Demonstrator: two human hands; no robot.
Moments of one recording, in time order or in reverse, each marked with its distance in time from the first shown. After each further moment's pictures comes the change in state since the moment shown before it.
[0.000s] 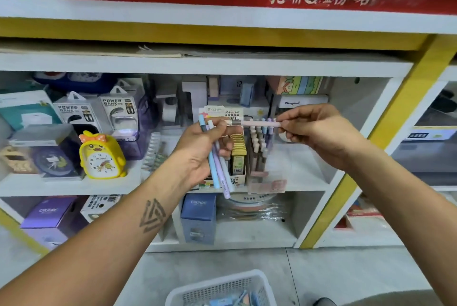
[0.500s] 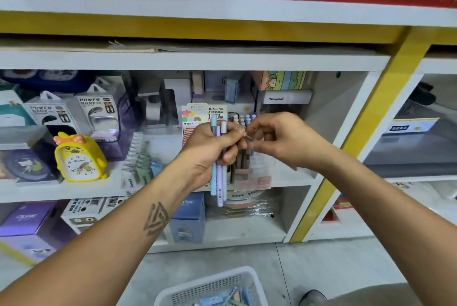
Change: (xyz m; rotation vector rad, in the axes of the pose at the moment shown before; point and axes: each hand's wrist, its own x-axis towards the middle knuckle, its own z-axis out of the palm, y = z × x) left_hand 0.006 -0.028 0.029 0.217 -0.144 0.051; right_hand -0.013 -0.003 0.018 -0.755 -0.214 -0.286
